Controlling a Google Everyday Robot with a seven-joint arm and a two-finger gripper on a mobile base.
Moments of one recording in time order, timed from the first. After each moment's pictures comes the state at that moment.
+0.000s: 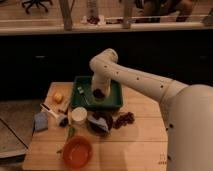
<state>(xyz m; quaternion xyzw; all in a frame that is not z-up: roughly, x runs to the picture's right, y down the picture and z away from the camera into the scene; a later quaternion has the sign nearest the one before) -0.025 0.018 0.812 -0.19 -0.19 -0.48 0.83</state>
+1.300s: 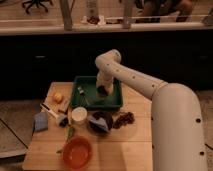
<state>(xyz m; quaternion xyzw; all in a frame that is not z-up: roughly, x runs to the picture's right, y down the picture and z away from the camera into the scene) 0.002 0.010 0.896 -0.22 -0.18 -0.41 0.86</state>
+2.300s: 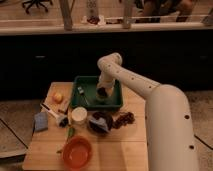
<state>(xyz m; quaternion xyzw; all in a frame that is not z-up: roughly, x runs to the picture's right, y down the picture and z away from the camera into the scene) 0.007 0.026 0.916 -0.25 -0.19 -0.38 0.87</state>
